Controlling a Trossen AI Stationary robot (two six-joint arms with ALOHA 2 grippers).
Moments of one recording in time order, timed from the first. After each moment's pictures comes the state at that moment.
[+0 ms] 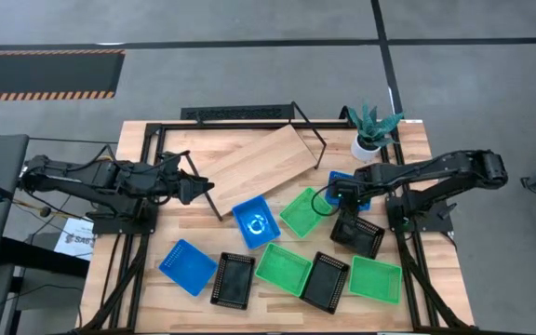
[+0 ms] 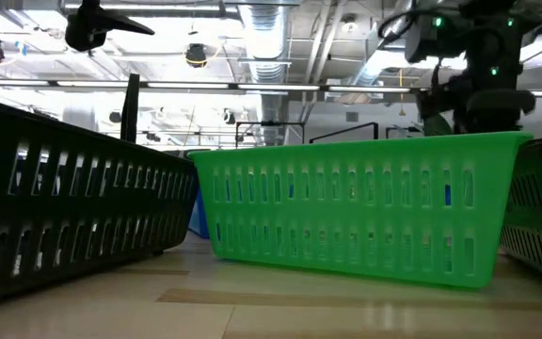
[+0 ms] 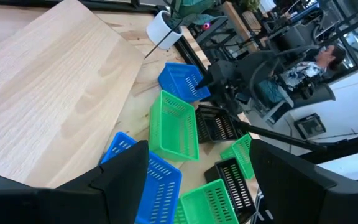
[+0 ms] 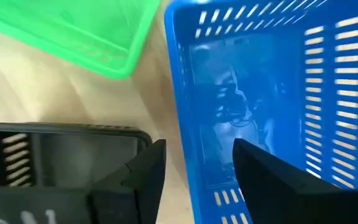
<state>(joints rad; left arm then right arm) -0.17 0.73 0.81 -0.48 -0.38 -1.03 -0.06 1.24 0.76 -0.92 0.10 0.39</state>
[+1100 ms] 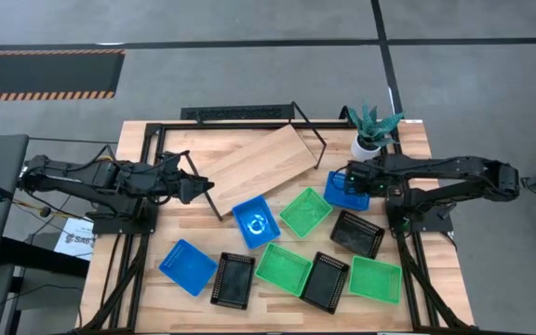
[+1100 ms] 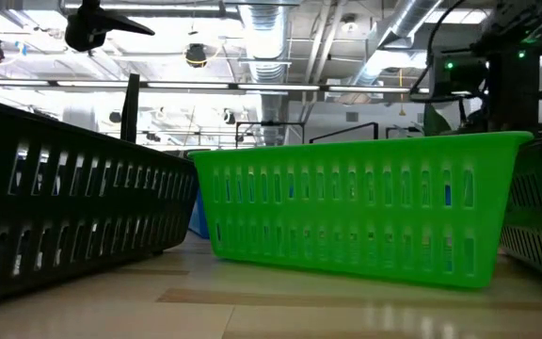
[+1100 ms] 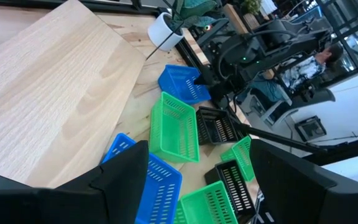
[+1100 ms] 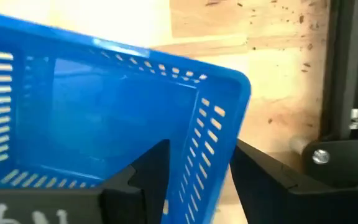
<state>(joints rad) -0.17 0.73 0.81 -0.48 -0.39 -1.04 -0.32 1.10 0.59 -0.99 0.13 1.34</state>
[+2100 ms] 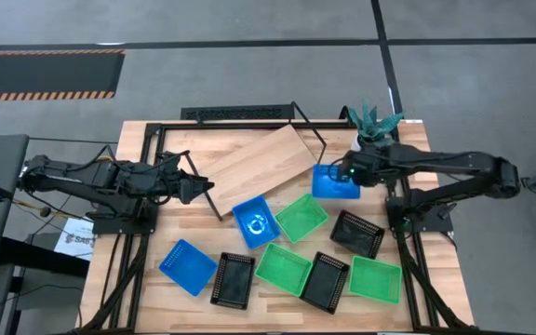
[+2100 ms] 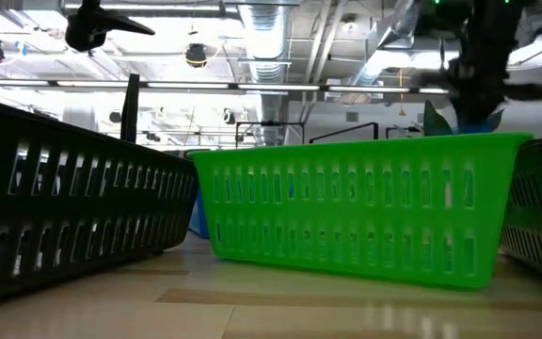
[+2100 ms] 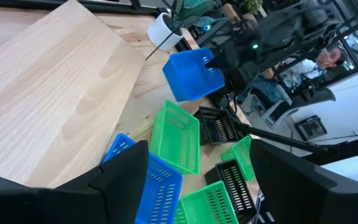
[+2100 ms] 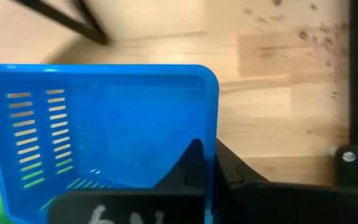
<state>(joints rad) -0.17 0.73 0.81 -0.48 -0.39 -1.03 -0.21 1.10 0.90 -1.13 0.25 1.41</state>
